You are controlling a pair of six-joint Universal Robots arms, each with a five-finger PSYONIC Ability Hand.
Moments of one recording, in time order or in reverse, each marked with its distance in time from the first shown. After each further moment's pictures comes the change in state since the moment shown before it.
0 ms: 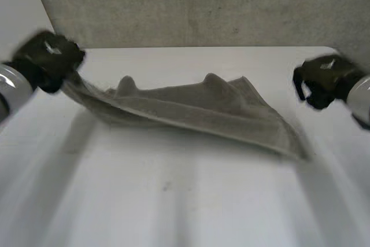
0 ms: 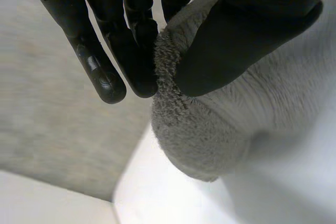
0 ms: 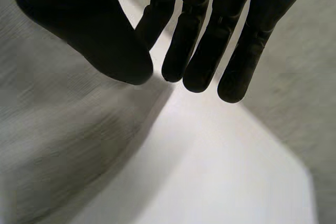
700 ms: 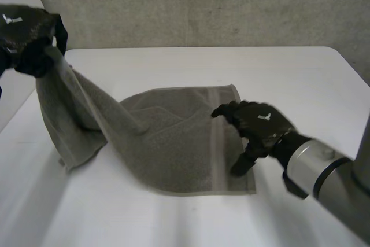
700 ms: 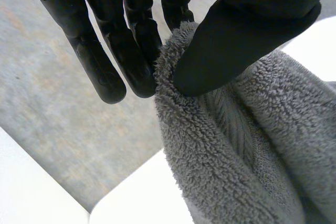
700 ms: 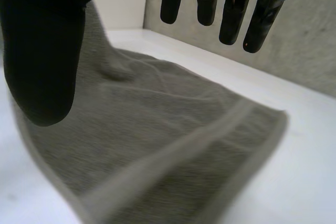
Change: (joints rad) left arm 0.004 0.206 0.020 -0.120 -0.037 -0.428; right arm 0.316 -0.116 0.367 -0.256 -0.001 0.471; left_hand 0.000 0.001 0.001 0.000 0.000; right_hand -1.124 -0.974 -0.971 -0.969 -0.955
